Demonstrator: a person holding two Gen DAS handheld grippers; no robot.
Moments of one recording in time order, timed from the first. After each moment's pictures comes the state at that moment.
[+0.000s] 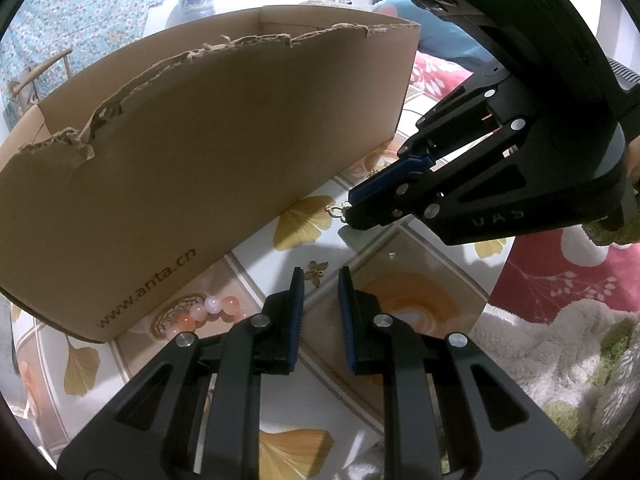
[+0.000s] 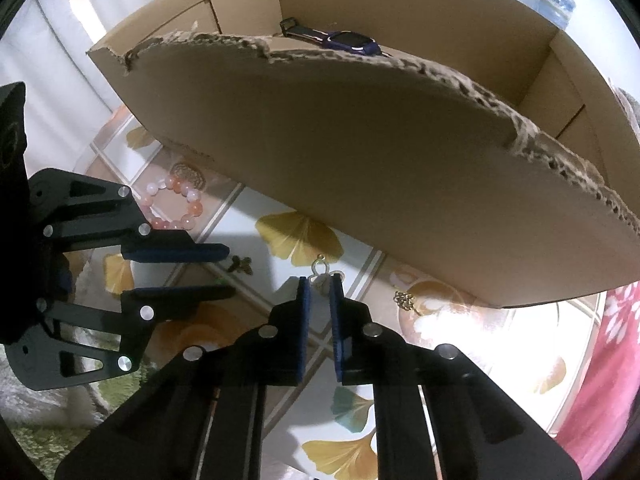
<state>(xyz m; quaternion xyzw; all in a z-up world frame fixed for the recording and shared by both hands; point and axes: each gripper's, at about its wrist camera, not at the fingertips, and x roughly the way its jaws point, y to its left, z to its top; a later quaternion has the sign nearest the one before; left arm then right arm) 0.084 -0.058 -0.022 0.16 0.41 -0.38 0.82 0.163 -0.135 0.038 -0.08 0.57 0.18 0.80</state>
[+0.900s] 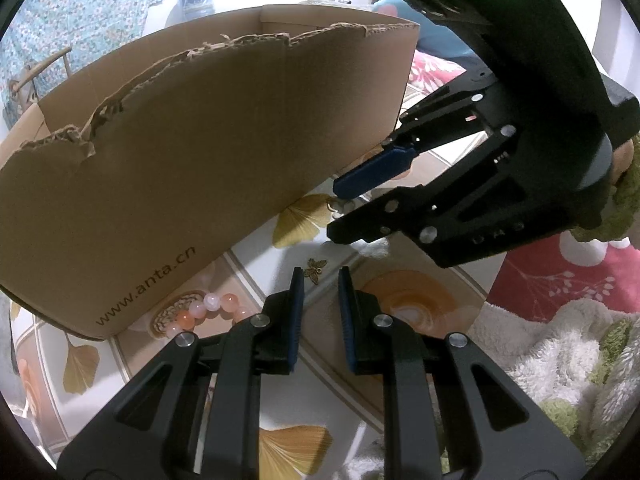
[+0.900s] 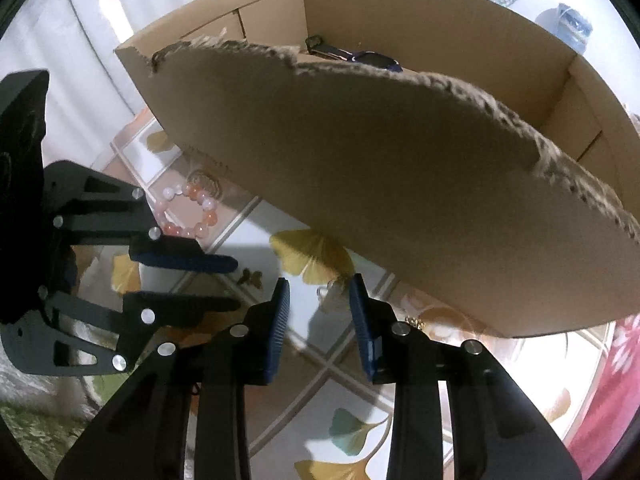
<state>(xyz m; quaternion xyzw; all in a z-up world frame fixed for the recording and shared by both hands) 0.084 -0.062 -0.021 0.16 0.41 -0.38 0.81 0.157 -0.132 0.034 -0.10 0.53 0.22 0.81</state>
